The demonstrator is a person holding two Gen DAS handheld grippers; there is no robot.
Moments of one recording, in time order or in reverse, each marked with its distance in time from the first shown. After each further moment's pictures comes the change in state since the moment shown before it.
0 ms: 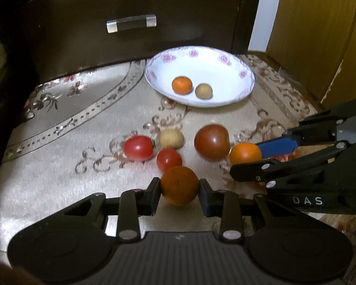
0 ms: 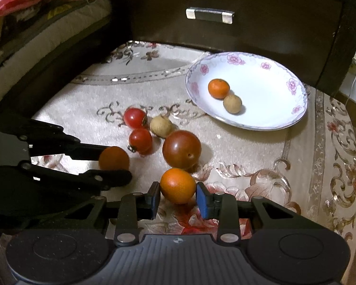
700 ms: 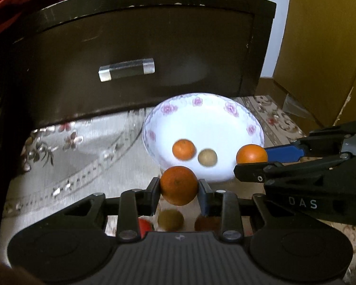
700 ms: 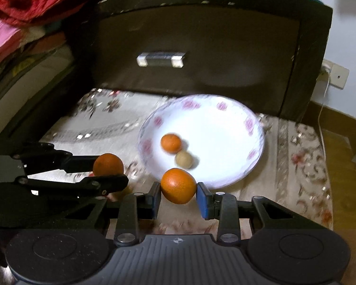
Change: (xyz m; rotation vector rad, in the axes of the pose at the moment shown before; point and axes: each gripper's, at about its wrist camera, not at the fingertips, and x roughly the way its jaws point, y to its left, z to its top) left arm 0.022 -0.007 0.070 0.008 -0.105 0.040; right arm -0.009 -0.045 0.045 0.108 -0.134 -0.090
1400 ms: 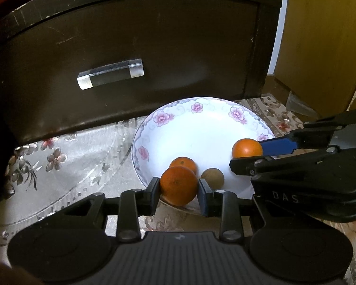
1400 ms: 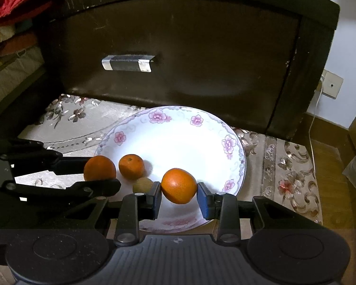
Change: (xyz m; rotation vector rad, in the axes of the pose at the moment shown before) left arm 0.043 -0.002 0.018 0.037 0.002 -0.005; right arm 0.045 -0.024 0.019 -0.033 -0.004 -0.070
